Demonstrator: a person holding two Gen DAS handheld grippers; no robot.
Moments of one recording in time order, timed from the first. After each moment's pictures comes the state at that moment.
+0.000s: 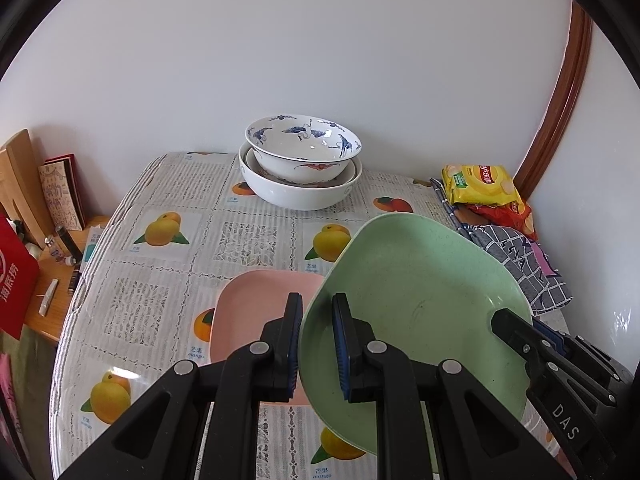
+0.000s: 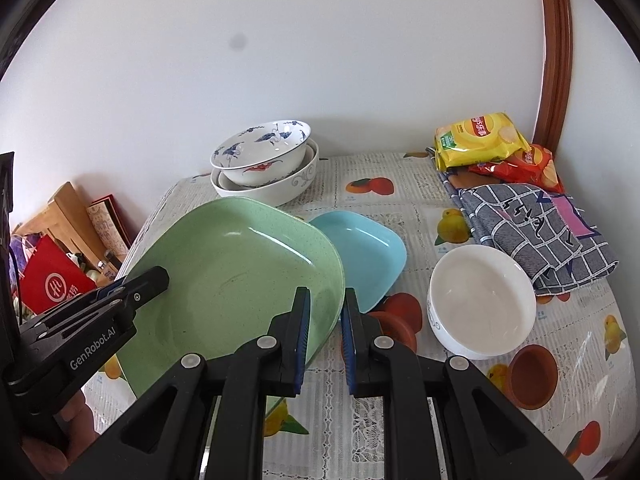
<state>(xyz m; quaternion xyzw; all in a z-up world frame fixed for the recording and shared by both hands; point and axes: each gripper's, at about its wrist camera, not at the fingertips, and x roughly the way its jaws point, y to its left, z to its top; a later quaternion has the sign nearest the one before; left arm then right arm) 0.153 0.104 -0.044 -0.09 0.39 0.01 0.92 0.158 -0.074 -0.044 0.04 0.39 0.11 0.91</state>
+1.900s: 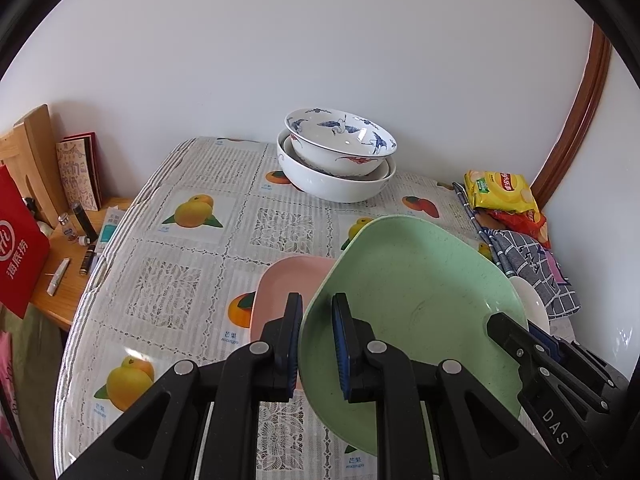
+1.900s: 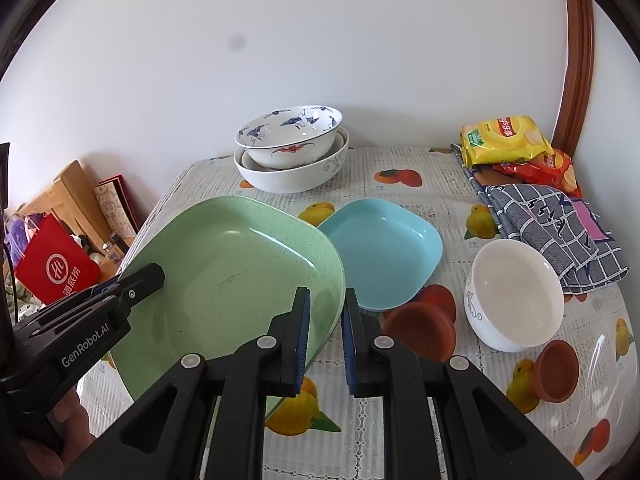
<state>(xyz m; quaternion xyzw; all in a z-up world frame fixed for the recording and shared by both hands) 0.139 0.135 -0.055 -0.12 0.40 0.03 0.91 0.153 -0.039 -0.057 0.02 0.40 0.12 0.91</state>
